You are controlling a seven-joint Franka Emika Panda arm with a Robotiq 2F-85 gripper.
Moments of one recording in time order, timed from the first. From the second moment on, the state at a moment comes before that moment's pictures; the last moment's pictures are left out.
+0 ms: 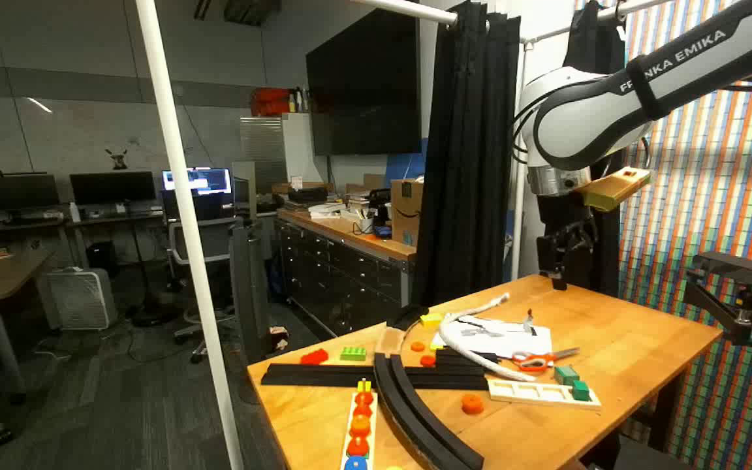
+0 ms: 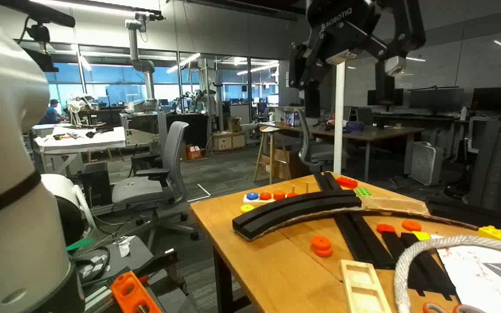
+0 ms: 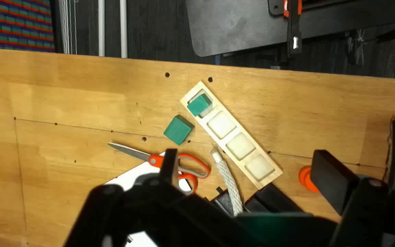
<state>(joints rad) -0.22 -0.55 -0.12 -2.52 -0.33 1.87 -0.07</state>
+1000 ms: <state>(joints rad) -0.16 -0.41 -0.12 -2.54 -0.28 2.09 -0.07</state>
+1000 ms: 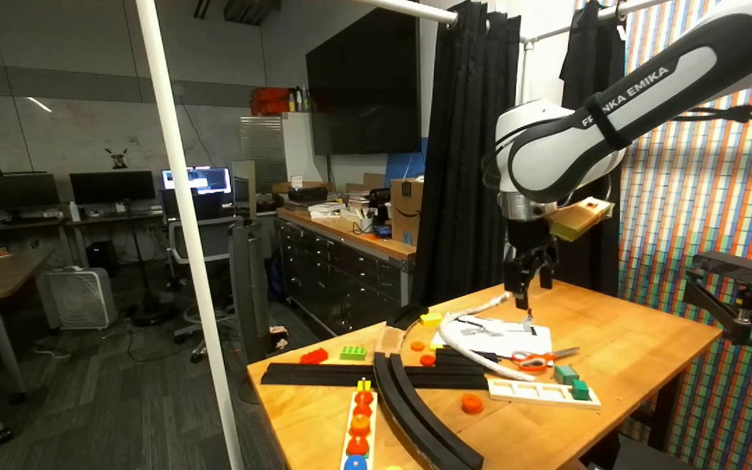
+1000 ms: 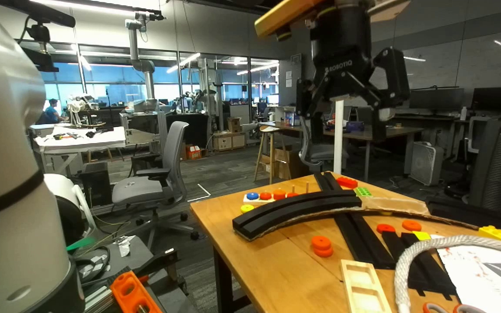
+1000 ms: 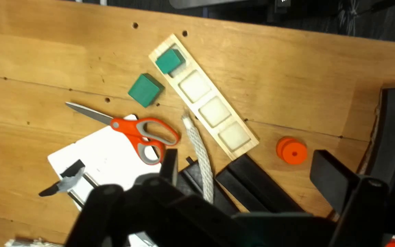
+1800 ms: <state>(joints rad) -0.11 0.02 -0.12 -2.51 0.19 2.50 -0.21</state>
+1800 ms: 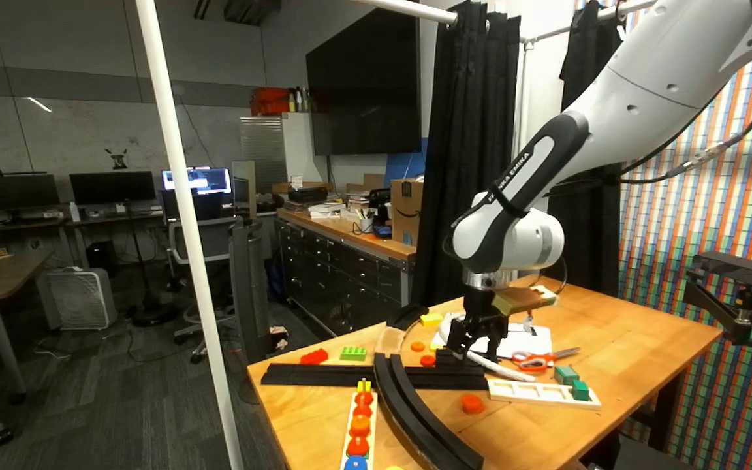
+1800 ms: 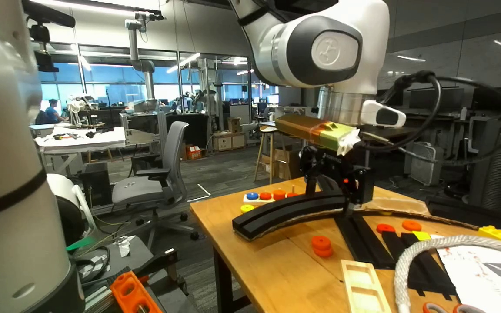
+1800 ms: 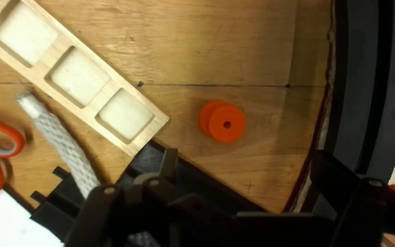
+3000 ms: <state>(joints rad) -0.10 0.25 -0.06 -2.42 0.18 2.56 0.00</state>
